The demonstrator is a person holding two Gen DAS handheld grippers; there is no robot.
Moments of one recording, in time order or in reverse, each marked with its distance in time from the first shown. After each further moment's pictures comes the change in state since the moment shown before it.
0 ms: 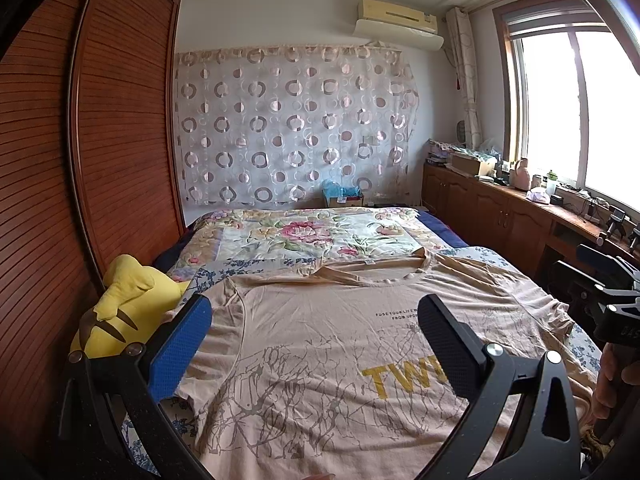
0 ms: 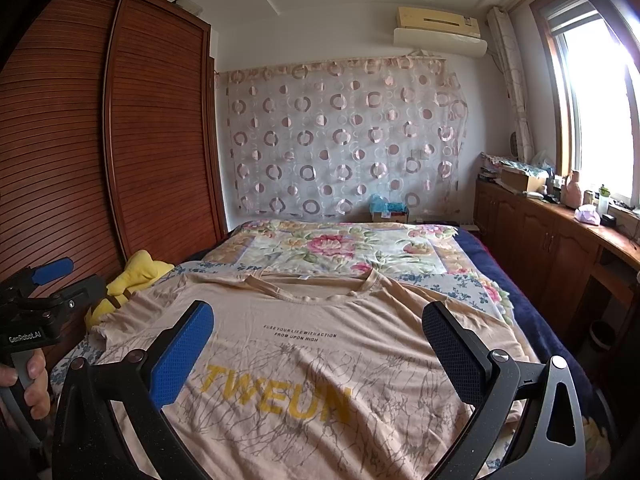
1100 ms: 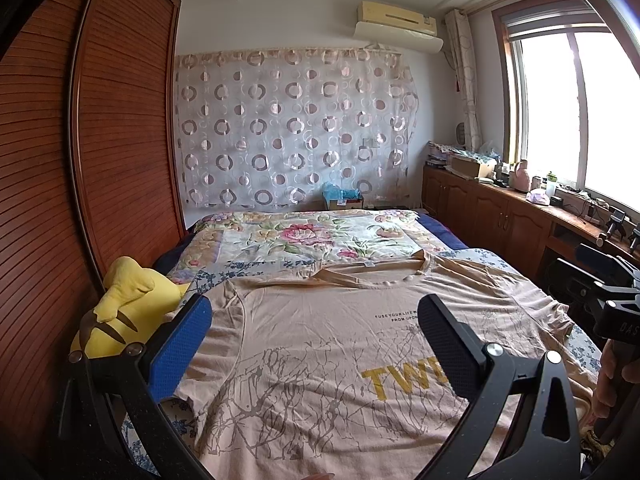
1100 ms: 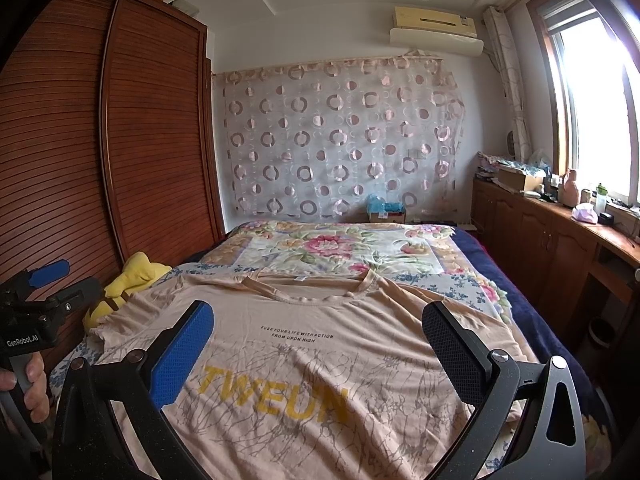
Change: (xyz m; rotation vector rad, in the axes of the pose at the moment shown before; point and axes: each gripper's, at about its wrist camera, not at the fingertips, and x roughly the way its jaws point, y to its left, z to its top) left arm -0.009 0.000 0.009 0.004 -0.009 0.004; right arm -0.004 0.001 0.000 0.002 -0.001 -0.009
